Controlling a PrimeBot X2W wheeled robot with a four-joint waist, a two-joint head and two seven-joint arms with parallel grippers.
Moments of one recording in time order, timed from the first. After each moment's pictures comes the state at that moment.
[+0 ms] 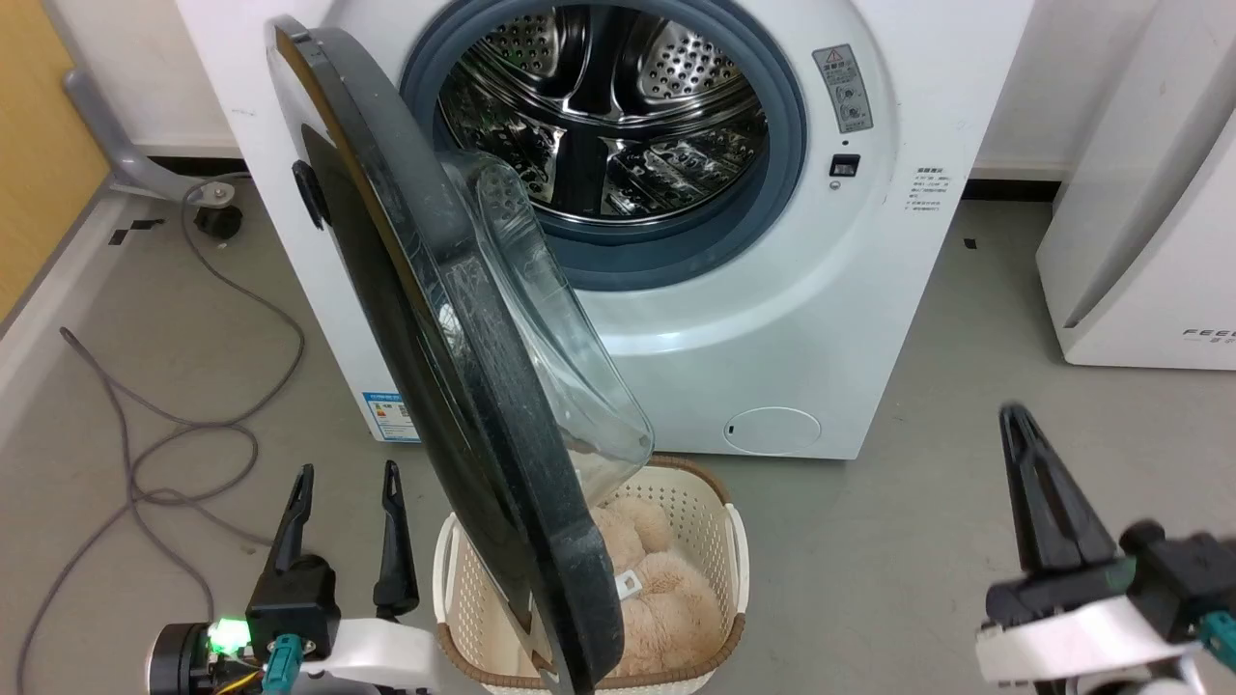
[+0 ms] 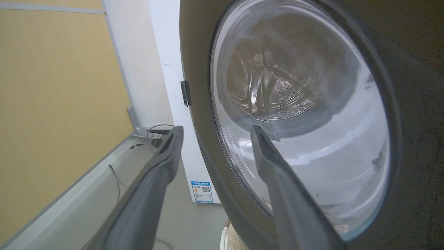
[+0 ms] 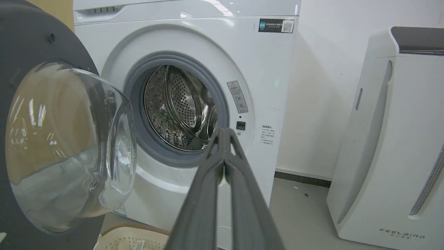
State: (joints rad) left arm -0.02 0.07 -0.05 0.11 -0.01 0.14 -0.26; right arm -0.04 -0.10 0.00 -0.04 0.07 0.13 -0.26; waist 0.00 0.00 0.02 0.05
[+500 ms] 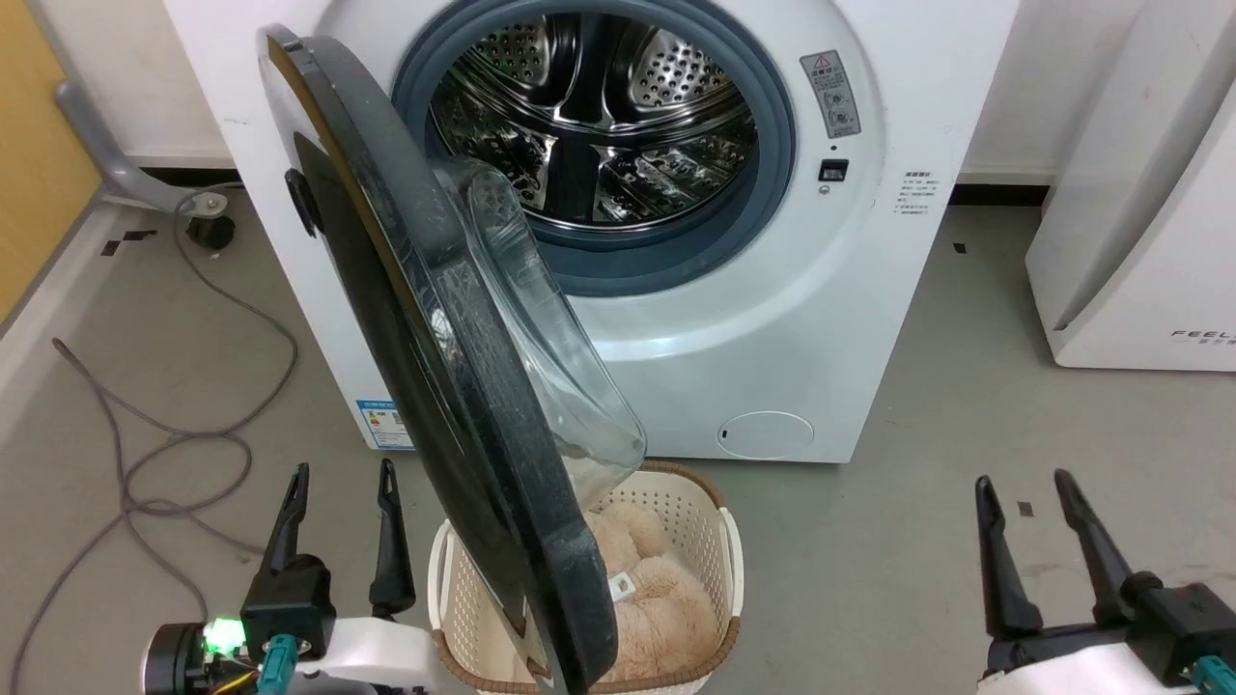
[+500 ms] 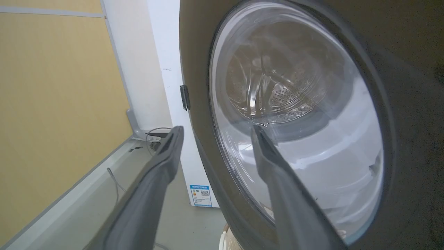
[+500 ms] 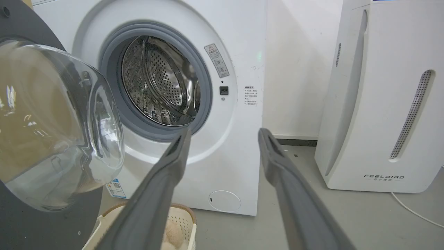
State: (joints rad) left arm -0.02 0.07 -0.04 0.10 -0.01 0.14 -0.26; right arm 0.05 -0.06 -0.04 0.03 0.11 0.13 -0.26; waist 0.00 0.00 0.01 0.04
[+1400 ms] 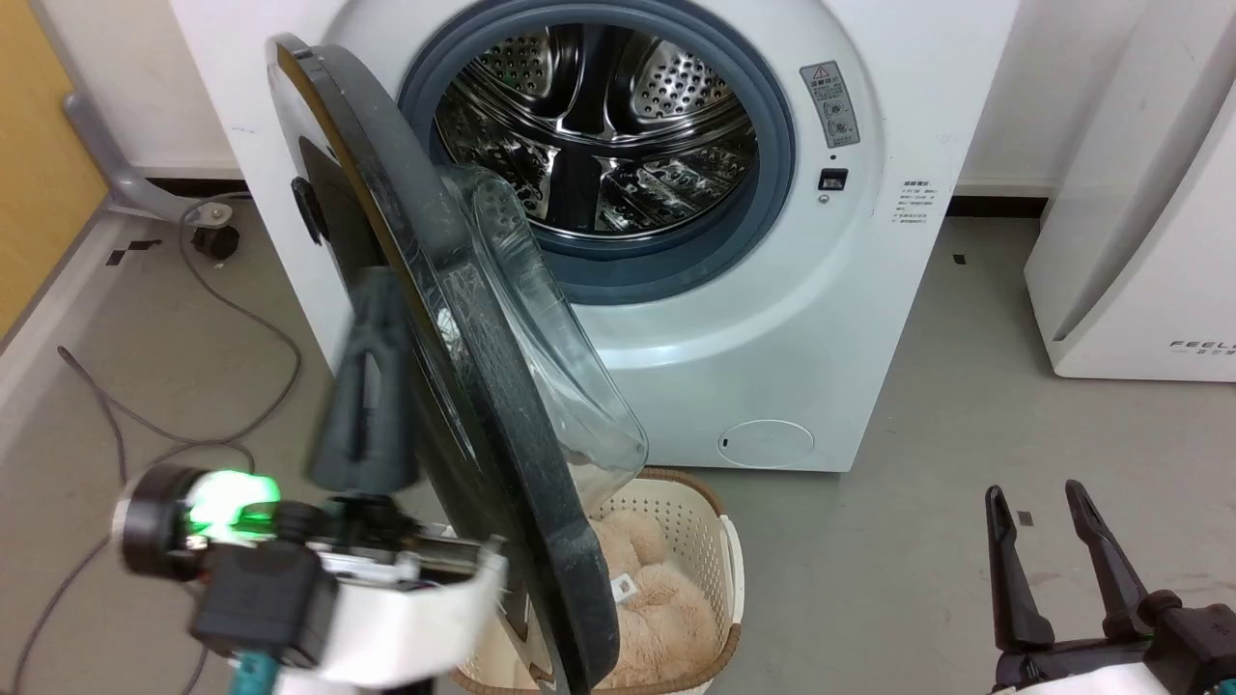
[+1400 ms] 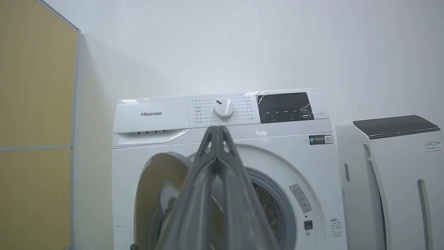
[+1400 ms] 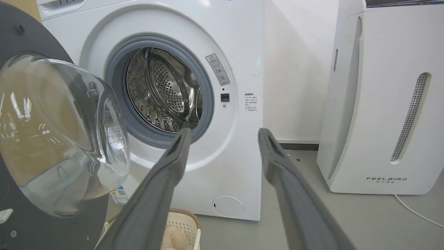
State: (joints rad) left arm -0.12 0.07 -0.16 -0.36 0.00 0.08 -0.26; right arm 0.10 -0.05 -0.04 -0.03 0.13 0.13 -0.26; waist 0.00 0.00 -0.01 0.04
